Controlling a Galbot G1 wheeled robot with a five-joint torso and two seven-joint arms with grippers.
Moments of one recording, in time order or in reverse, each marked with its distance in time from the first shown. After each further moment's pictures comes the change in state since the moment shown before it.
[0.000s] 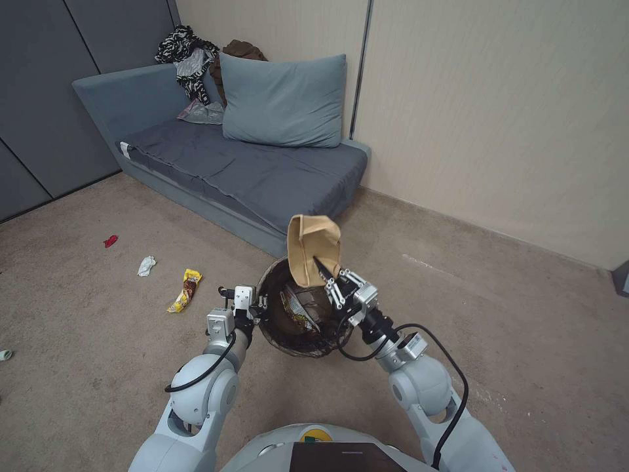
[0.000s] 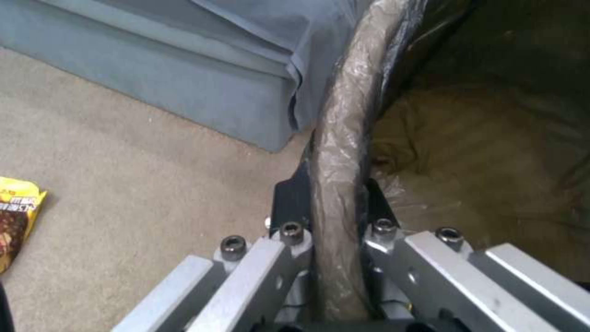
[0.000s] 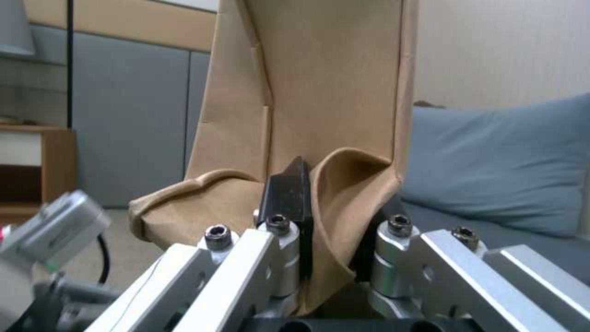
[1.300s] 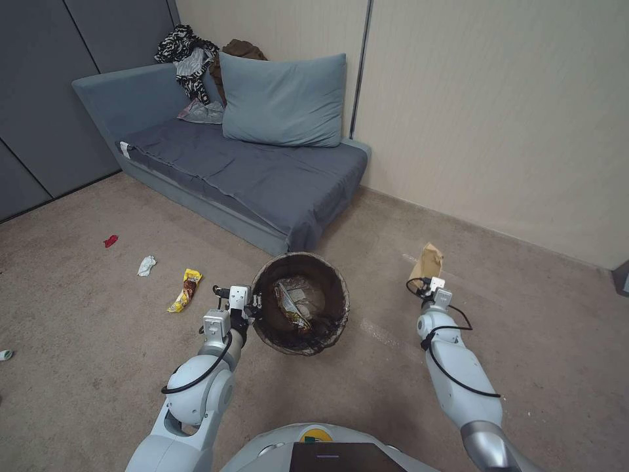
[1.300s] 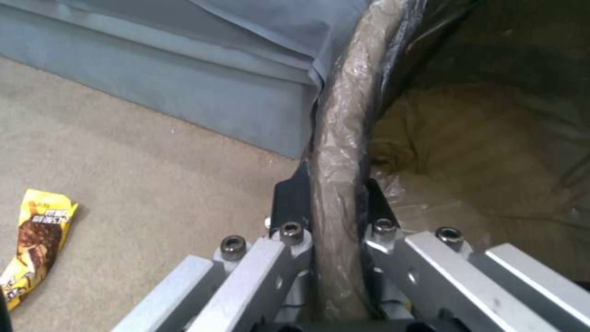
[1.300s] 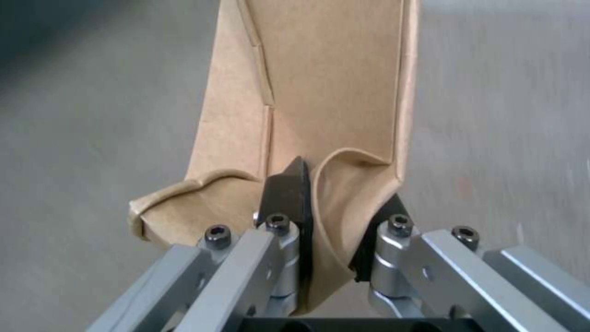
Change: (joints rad) left arm 0.005 -0.001 -0.026 0.019 0.060 -0.040 0.028; right arm 0.470 0.049 0.314 -0.853 0.130 -0.391 0.574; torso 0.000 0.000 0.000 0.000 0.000
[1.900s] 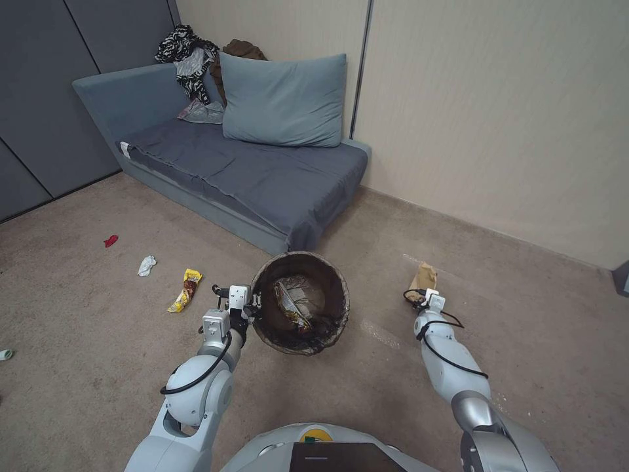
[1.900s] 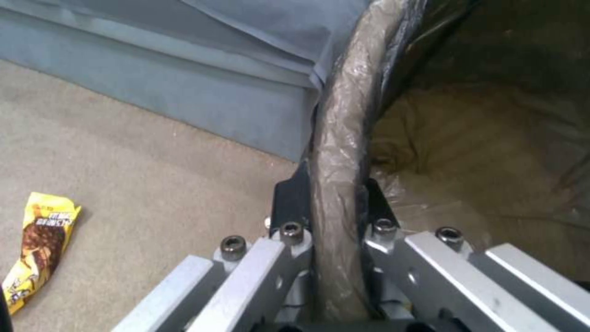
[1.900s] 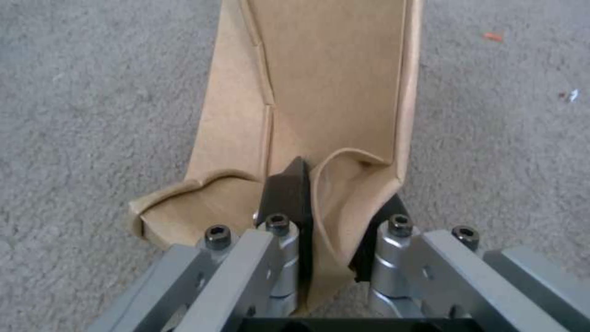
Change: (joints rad) left arm 0.003 0.003 -0.002 -0.009 0.001 0.000 0.000; right arm 0.202 0.002 0.003 -0.507 -0.047 -0.014 -0.026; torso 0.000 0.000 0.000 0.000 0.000
